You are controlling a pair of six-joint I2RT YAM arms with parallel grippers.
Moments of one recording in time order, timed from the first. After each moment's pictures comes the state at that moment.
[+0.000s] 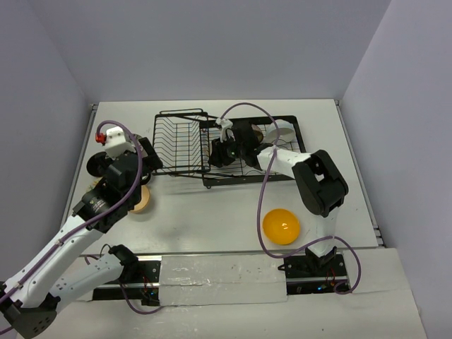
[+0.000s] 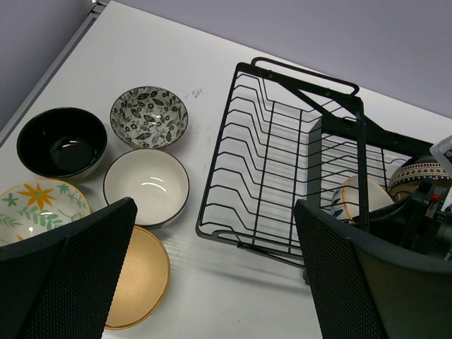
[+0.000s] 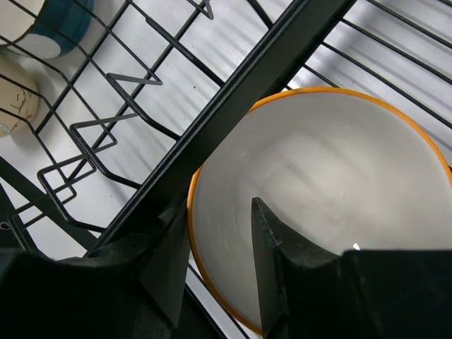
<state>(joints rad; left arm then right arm) -0.67 0.81 0.94 -0.48 -0.83 -0.49 0.56 1.91 1.21 0.11 -0.42 0.16</state>
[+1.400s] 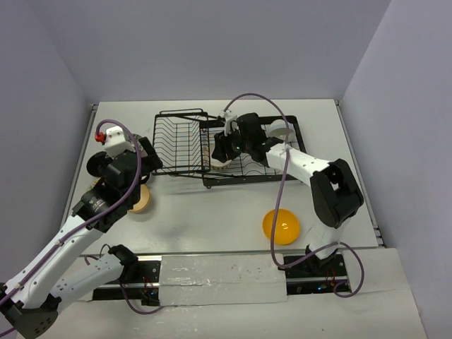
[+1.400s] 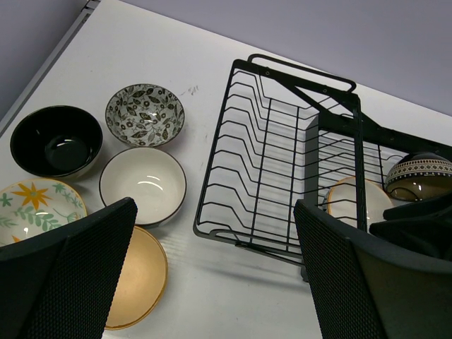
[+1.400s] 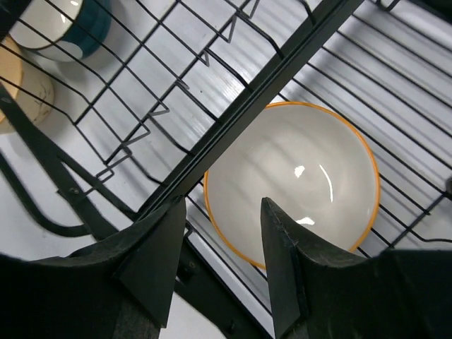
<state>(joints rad) -0.65 0.81 0.94 -0.48 -0.79 -0.49 0.55 1.78 1.24 -0.05 -0.38 0.09</state>
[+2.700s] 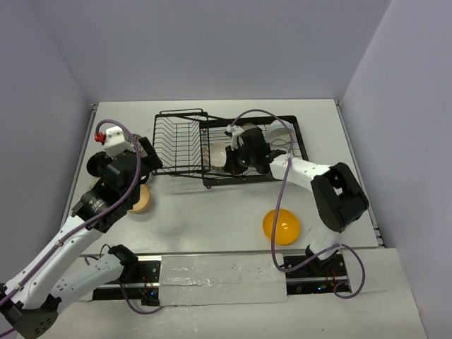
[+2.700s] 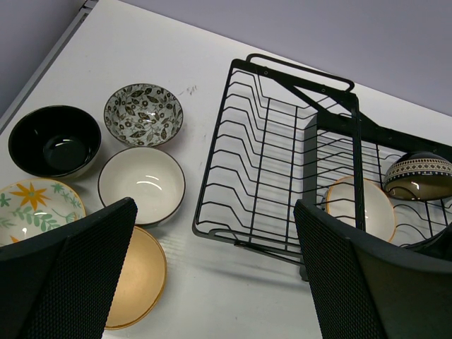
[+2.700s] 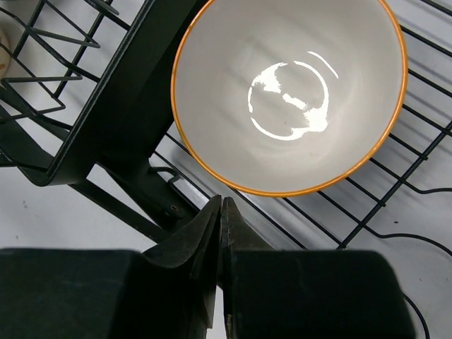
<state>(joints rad) -0.65 0.81 0.94 -0.48 -0.78 -0.49 0.55 1.70 1.04 -0.04 -0.33 0.14</state>
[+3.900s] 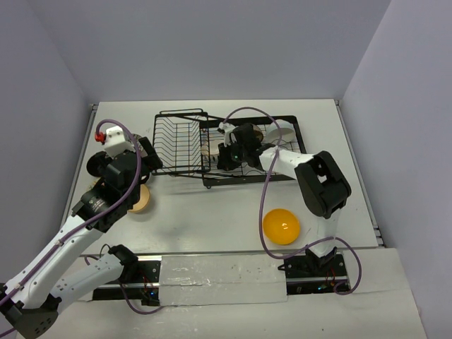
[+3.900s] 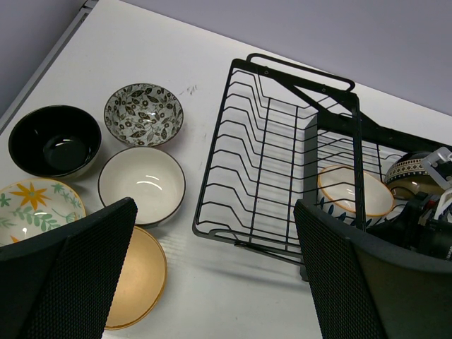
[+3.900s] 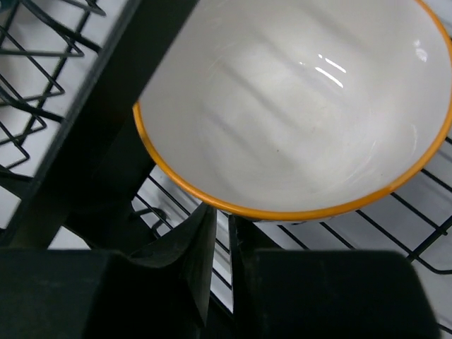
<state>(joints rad) -0.65 0.81 0.94 -0.48 -0.78 -0.49 0.55 1.89 1.19 -0.03 -0.36 0.14</state>
